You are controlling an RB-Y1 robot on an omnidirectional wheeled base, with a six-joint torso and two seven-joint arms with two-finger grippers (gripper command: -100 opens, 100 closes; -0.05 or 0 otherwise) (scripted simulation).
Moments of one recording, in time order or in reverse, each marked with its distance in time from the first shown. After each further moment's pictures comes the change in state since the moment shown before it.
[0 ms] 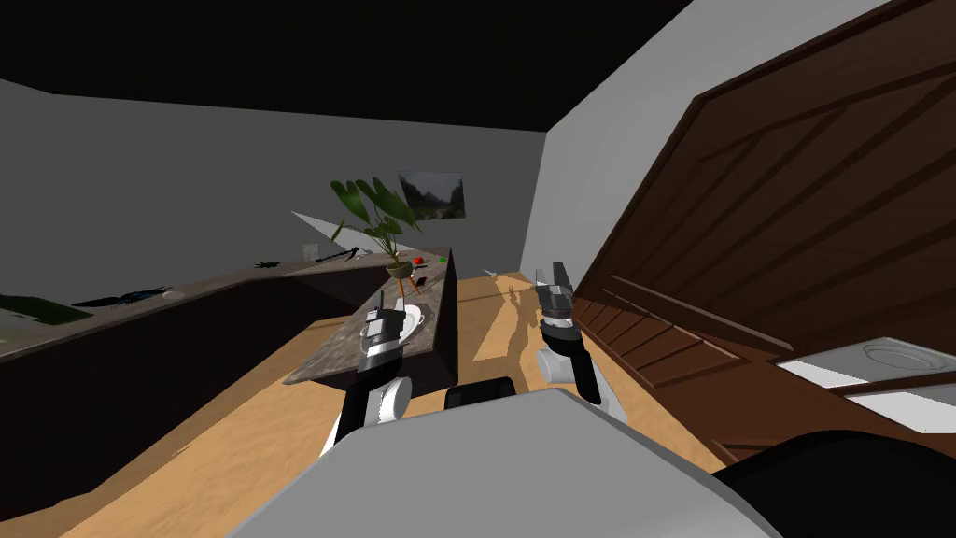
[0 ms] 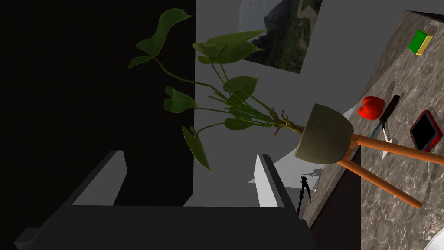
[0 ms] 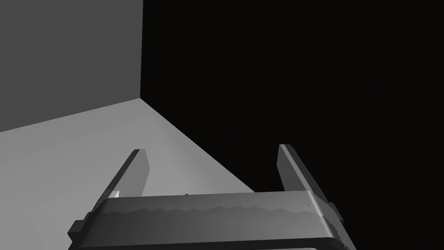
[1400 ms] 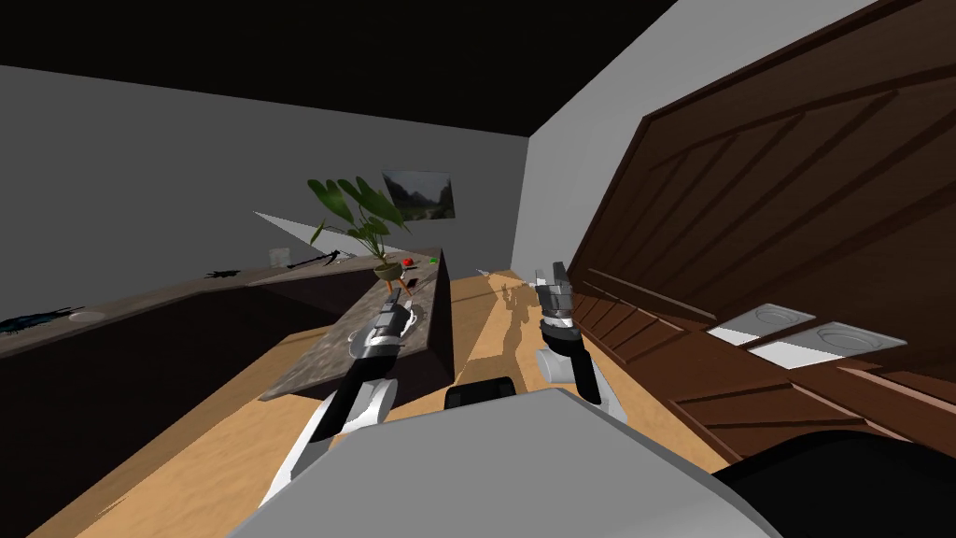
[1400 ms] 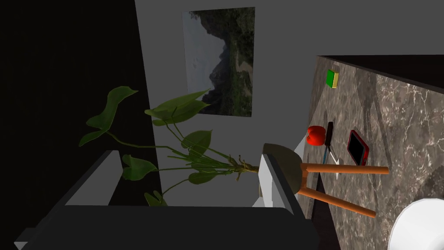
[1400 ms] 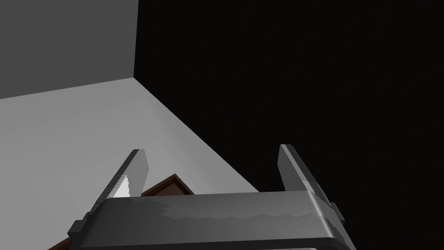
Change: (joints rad) left arm -0.038 0.207 0.010 -0.070 -0.067 0.321 0.073; right arm 0.000 0.000 0.000 0.000 0.000 0.000 0.000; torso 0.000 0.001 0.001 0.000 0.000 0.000
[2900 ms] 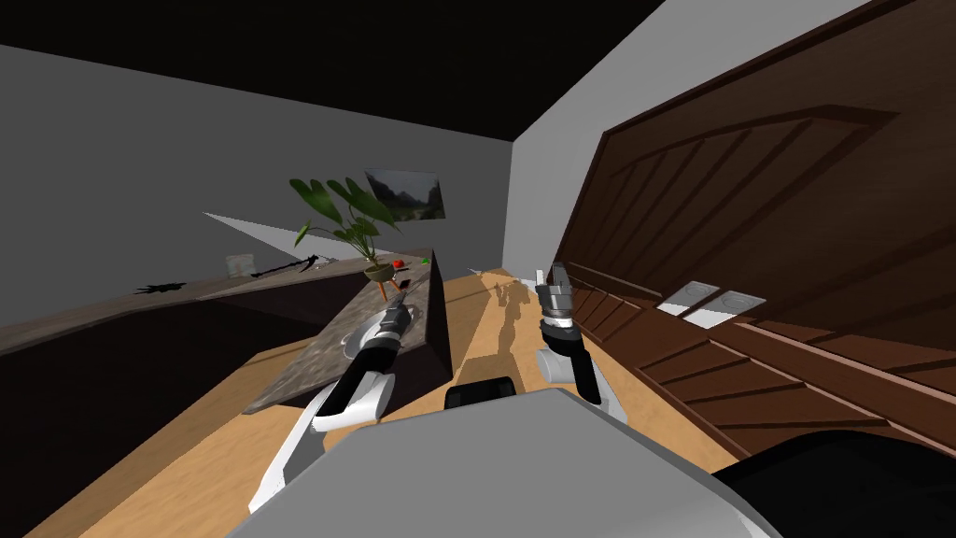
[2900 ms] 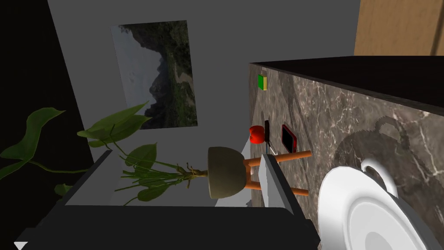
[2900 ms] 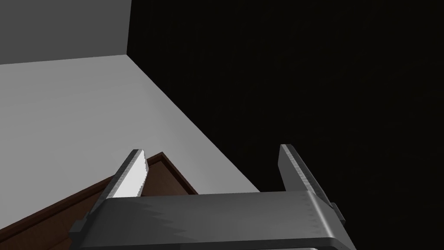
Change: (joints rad) left arm -0.038 0.020 0.009 -0.061 -0.075 0.384 0.086; right arm 0.000 0.000 0.000 0.000 0.000 0.000 0.000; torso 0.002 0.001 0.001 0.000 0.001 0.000
